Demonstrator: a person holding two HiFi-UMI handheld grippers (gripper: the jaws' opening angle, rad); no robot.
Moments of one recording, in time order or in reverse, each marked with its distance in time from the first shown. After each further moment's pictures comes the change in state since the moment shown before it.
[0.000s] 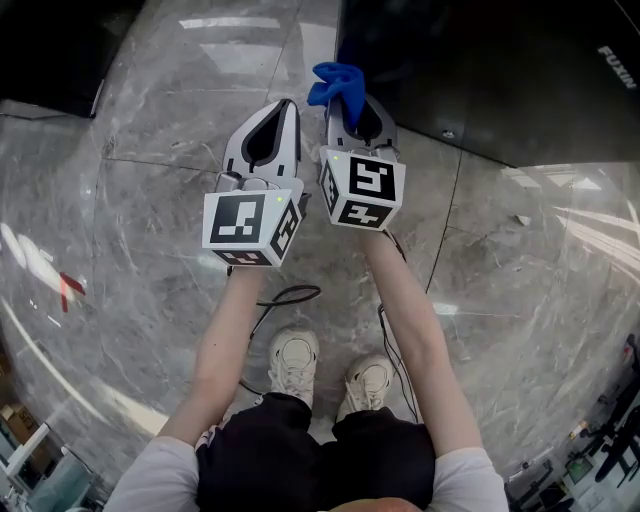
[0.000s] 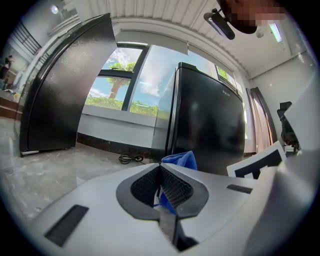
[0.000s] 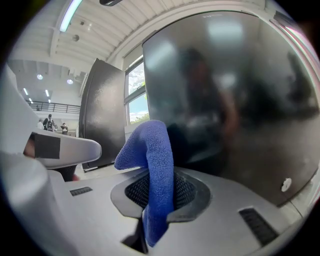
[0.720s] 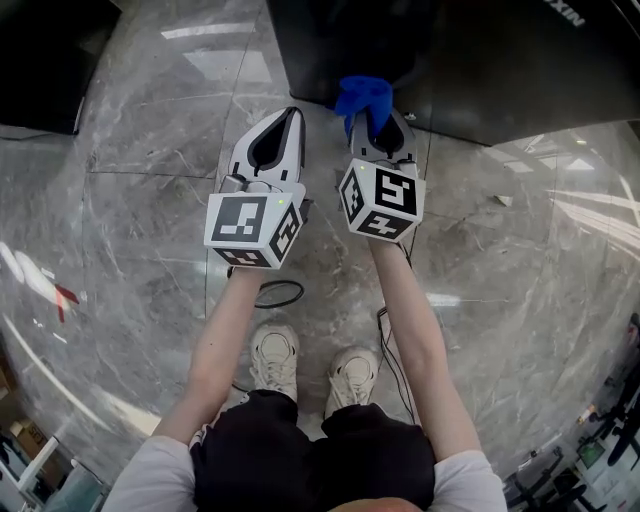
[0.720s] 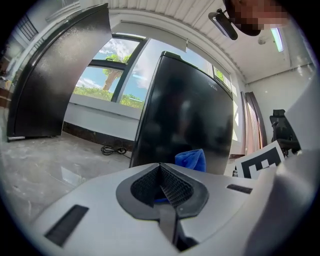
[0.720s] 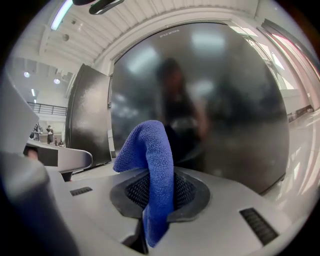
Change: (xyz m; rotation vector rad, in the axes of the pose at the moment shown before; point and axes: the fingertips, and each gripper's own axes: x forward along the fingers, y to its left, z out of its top) left arm 0.014 -0.072 -0.019 -0.036 0.050 -0.106; right arm -0.060 -0.093 0.002 0.061 -0.021 -0.145
